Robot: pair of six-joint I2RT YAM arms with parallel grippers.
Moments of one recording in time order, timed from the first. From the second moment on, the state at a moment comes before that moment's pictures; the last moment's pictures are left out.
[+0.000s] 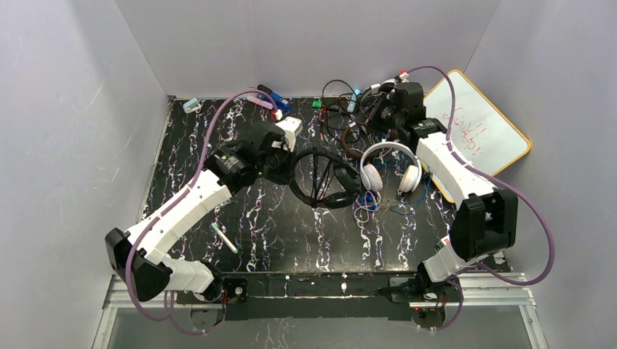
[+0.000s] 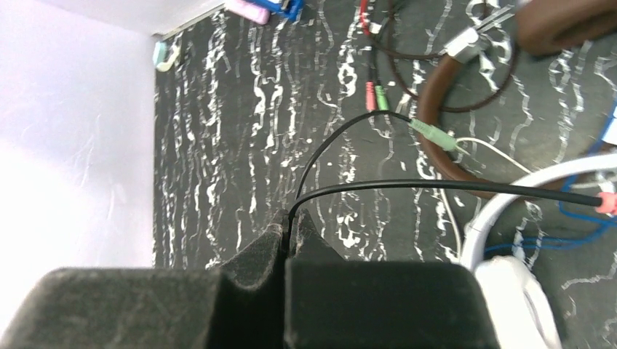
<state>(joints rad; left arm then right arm) -0.71 1.30 1.35 -0.82 0.00 -0.27 0.30 1.54 1.32 -0.28 -0.21 0.73</state>
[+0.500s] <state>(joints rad) -0.79 1.46 1.34 -0.81 -0.15 -0.23 0.32 1.62 1.45 -0.28 -0.52 0.73</state>
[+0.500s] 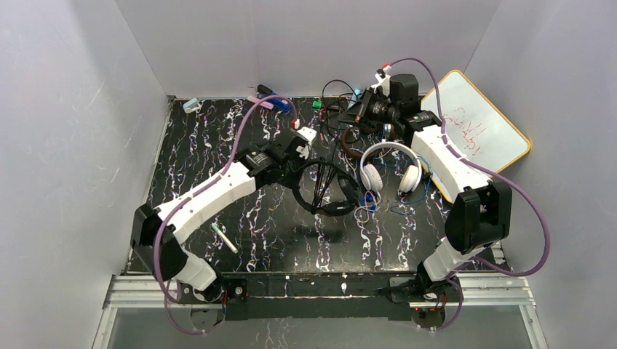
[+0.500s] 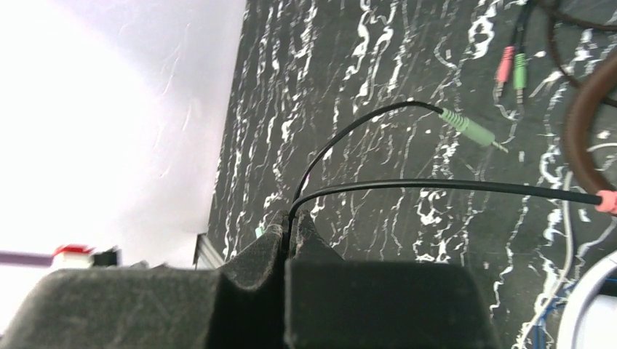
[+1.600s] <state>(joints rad) -0.79 1.73 1.49 -0.86 0.12 -0.45 0.39 1.31 0.93 0.33 -0.99 0.75</state>
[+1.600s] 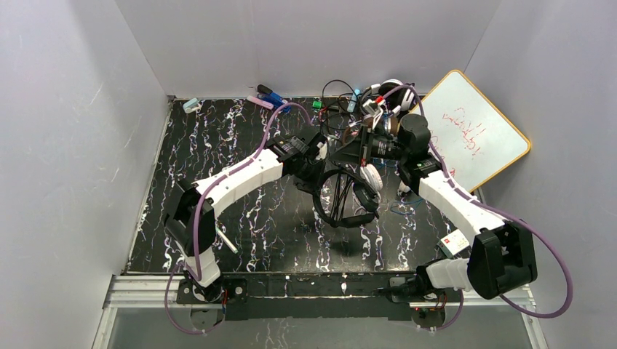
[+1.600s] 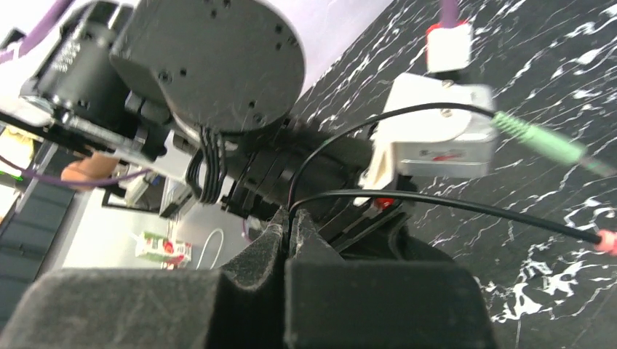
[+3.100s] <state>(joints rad) -0.79 1.50 1.44 -0.77 -0.35 -0.50 0.63 1.16 0.85 -0.17 -0.84 0.24</state>
